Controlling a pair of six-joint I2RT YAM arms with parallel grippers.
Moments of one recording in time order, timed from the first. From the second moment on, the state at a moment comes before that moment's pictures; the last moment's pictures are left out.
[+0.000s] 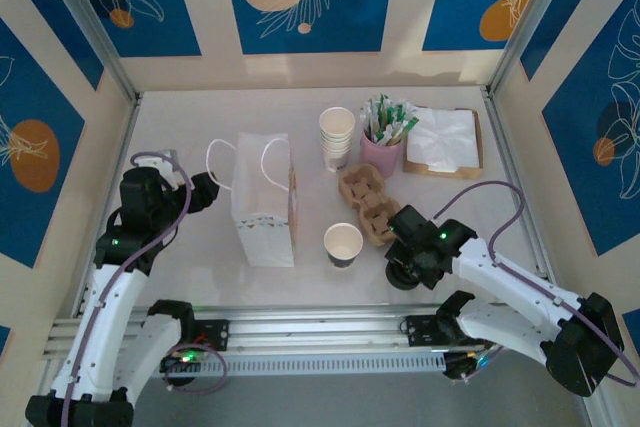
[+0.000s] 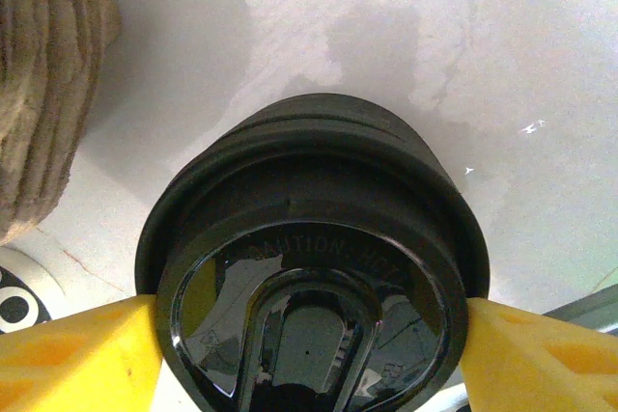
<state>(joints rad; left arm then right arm) -0.11 0.74 0.80 -0.60 0.11 -0.39 0.69 0.95 0.62 -1.06 0.11 1.32</state>
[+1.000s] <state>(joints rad) -0.11 0.74 0.80 -0.60 0.11 -0.39 0.69 0.88 0.77 -1.15 0.11 1.08</state>
